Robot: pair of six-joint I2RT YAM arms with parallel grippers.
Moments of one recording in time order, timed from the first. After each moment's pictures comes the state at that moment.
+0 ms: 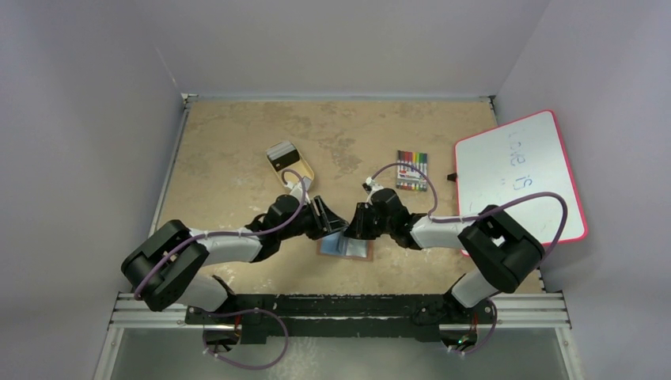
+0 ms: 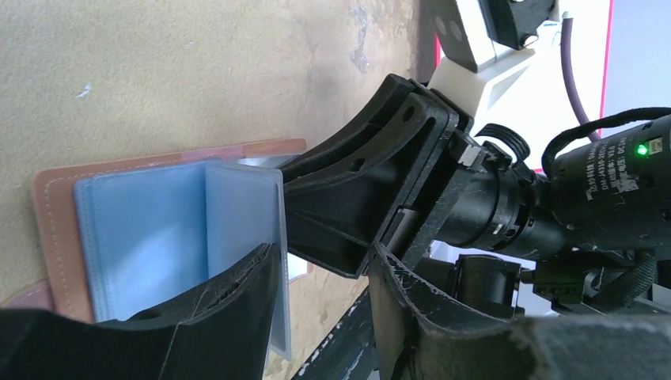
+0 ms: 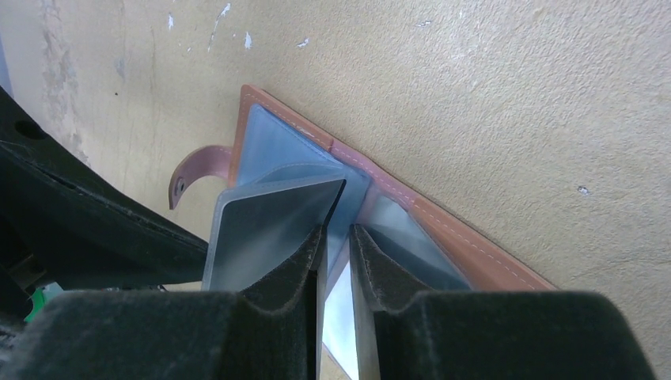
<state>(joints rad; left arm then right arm) -0.75 1.41 0.41 0.58 0.24 -1.12 0.72 1.55 0.55 0.27 -0.20 0.74</state>
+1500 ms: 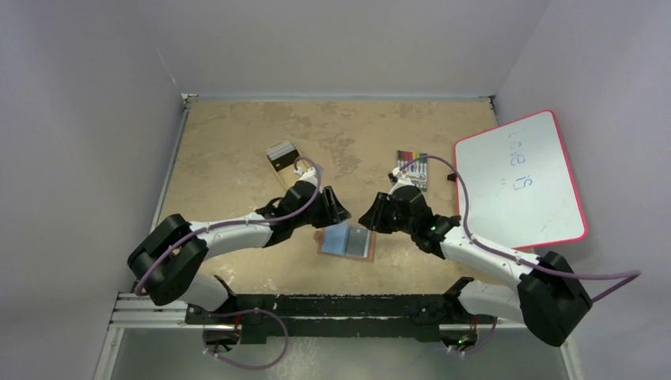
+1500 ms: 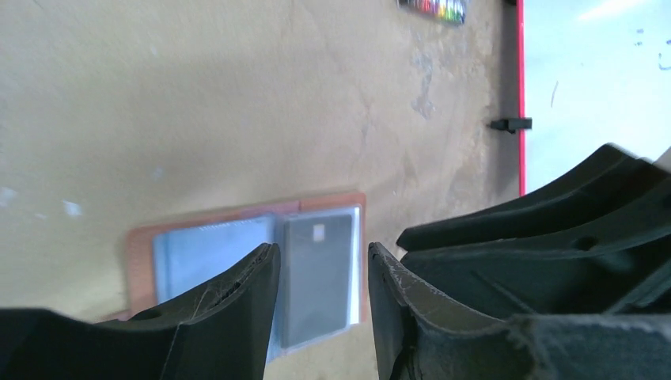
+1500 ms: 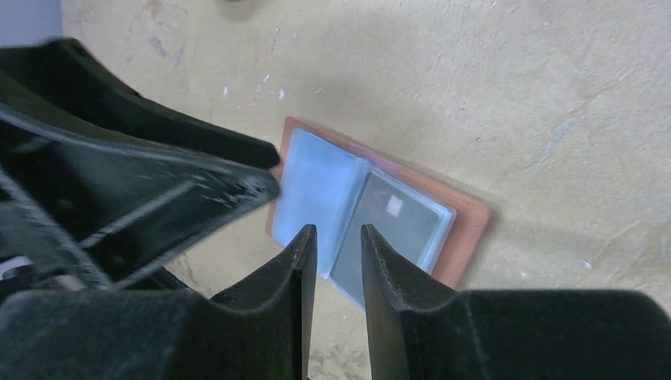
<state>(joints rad) -0.80 1.47 0.64 0.27 0.05 -0.95 0.68 1.13 0.53 -0.03 -0.03 0.78</state>
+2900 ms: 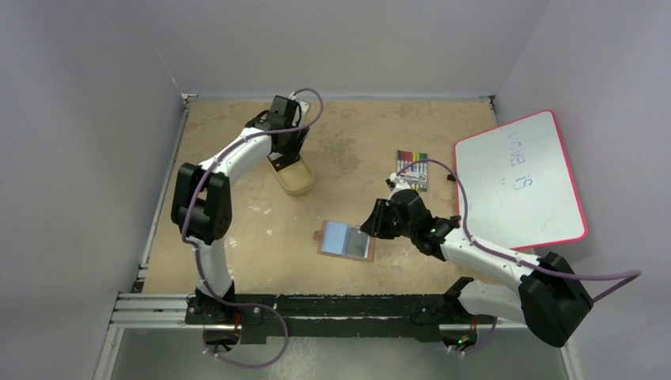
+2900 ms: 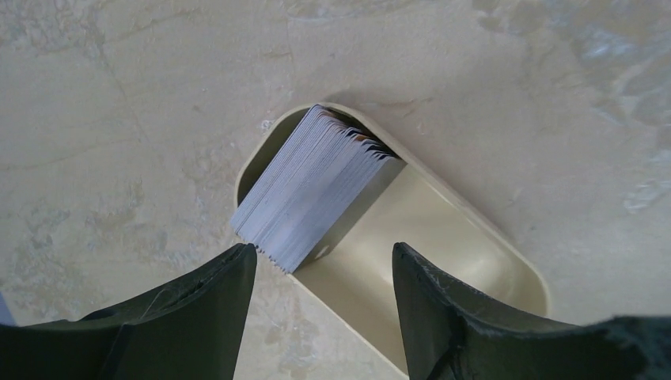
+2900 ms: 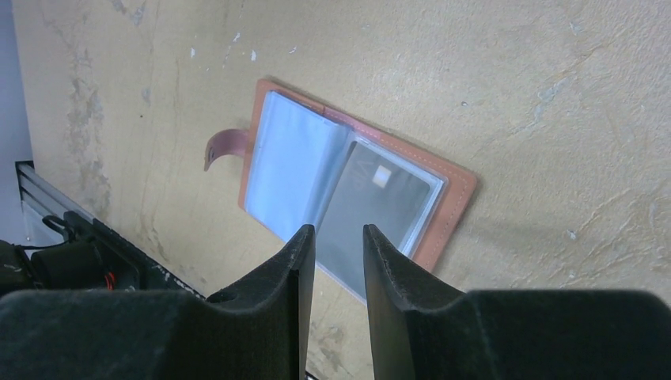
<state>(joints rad) -0.37 1.90 1.54 -0.52 -0.20 0.09 0.70 1.15 0.52 -0.06 -0.05 0.75</state>
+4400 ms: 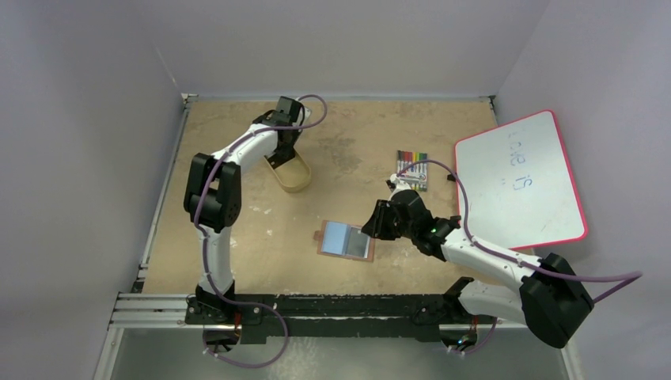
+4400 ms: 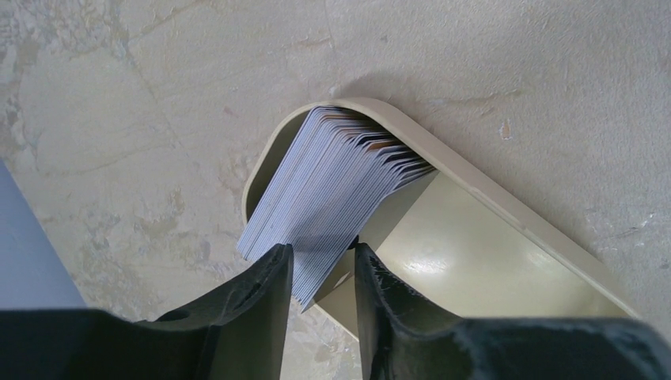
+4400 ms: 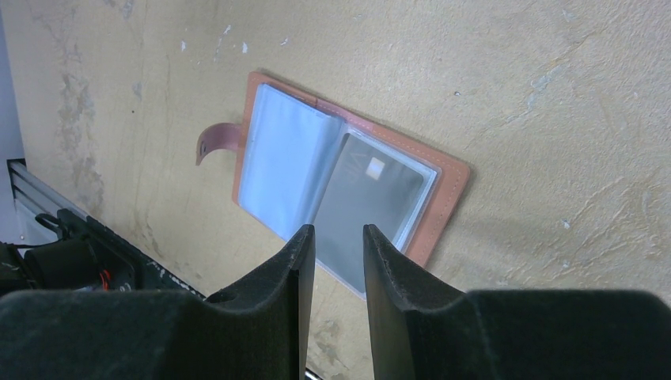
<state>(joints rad) -0.34 2.07 1.65 -0.57 -0.32 0.23 0.70 1.13 0.52 -0.10 -0.05 0.75</state>
